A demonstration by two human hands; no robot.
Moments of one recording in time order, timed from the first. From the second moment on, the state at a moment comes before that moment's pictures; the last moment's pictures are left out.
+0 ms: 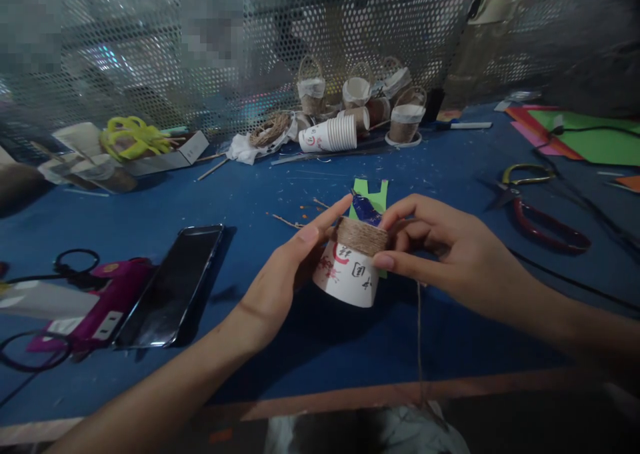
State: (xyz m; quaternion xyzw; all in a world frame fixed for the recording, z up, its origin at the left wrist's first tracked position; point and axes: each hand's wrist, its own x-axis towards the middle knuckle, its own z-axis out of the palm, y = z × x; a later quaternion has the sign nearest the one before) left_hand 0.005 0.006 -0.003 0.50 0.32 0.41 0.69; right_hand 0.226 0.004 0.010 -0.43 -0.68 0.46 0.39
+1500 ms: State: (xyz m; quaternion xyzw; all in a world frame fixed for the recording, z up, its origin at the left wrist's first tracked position) left_hand 0.007 0.005 -0.010 0.69 0.35 0.38 0.51; right_hand 0.221 -0.003 0.004 -0.37 -0.75 0.43 0.34
